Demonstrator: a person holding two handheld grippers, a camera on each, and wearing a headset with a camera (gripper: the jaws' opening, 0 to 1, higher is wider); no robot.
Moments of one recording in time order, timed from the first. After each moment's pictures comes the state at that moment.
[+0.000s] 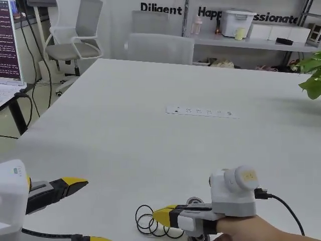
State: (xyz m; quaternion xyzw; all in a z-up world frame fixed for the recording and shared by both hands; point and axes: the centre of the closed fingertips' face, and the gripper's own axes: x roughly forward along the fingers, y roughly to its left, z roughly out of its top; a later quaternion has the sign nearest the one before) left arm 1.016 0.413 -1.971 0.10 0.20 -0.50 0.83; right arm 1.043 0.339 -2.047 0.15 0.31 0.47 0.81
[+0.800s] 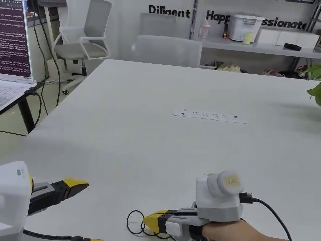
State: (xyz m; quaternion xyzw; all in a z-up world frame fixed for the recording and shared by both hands) left arm 1.014 0.420 -1.973 0.09 0.20 -0.50 0.84; right arm 1.046 0.361 -2.061 0.11 0.34 0.46 0.81
